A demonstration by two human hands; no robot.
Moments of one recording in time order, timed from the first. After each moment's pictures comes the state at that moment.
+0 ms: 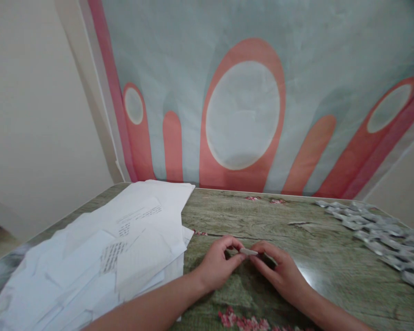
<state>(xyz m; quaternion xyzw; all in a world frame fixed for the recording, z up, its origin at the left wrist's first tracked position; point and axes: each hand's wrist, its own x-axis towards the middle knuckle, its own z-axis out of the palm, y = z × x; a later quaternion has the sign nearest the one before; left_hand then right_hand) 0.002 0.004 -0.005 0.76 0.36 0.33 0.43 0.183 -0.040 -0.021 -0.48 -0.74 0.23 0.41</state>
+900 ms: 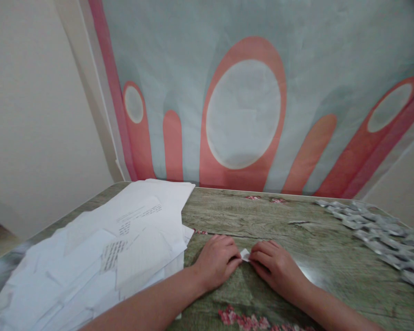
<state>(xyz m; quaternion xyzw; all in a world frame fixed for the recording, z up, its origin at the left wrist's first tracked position) -0.010 0.009 -0.002 0.92 0.31 0.19 0.13 0.192 -0.034 -0.034 -0.46 -0.85 0.02 0.26</state>
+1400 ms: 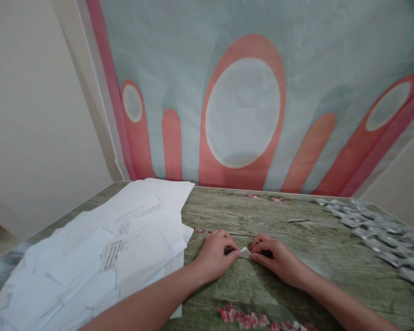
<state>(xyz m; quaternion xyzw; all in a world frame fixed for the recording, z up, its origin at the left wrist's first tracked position) -0.006 0.018 -0.013 0.85 0.40 0.24 0.24 0.201 -0.022 -0.017 -0.48 -0.75 0.32 0.31</state>
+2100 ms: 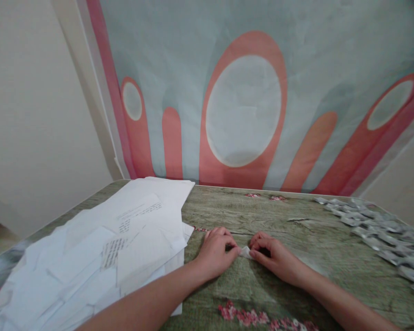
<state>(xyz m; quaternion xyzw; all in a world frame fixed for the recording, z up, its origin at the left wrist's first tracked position) -0.003 0.014 -0.009 0.85 0.42 0.24 0.21 0.198 -0.020 -0.022 -0.48 -0.77 0.28 0.32</state>
